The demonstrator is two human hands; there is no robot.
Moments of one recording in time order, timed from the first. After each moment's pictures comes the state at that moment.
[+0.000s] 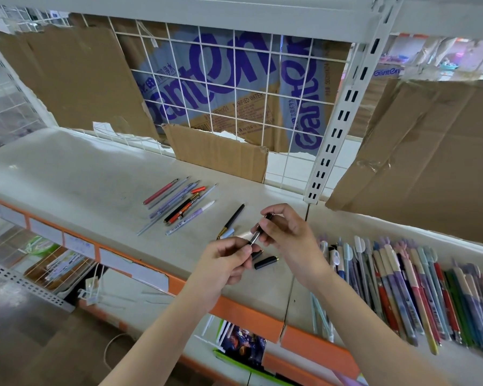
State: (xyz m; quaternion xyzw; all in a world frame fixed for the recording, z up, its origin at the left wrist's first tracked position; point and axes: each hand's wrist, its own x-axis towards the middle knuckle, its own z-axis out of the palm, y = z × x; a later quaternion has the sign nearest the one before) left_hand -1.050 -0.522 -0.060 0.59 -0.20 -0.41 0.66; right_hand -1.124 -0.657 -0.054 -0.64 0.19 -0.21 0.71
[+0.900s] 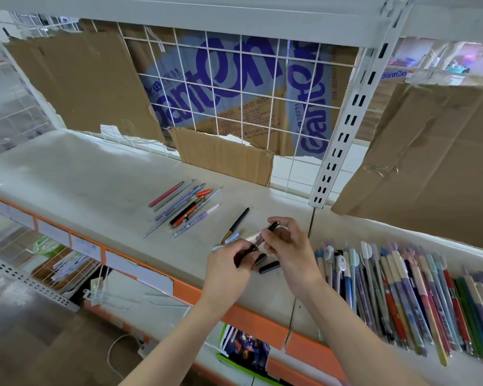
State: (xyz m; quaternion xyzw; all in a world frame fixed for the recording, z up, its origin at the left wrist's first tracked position) left_hand -1.050 -0.537 -0.082 0.80 -0.31 -0.15 0.50; right_hand -1.115 -0.647 -0.073 -0.59 0.28 -0.24 0.72
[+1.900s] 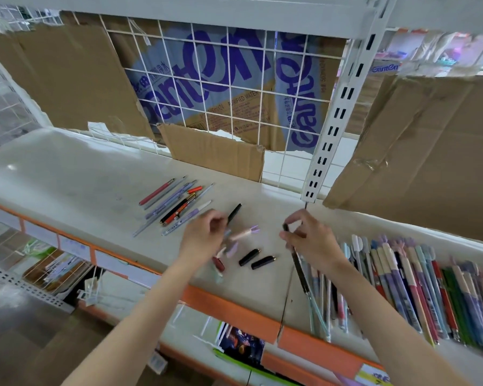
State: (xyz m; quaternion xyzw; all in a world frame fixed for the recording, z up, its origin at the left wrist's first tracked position) left_hand -0.988 -0.552 -0.085 0.85 -0.30 -0.13 0.40; right_hand -1.144 -0.703 -0.067 -0.84 0.33 -0.10 0.42
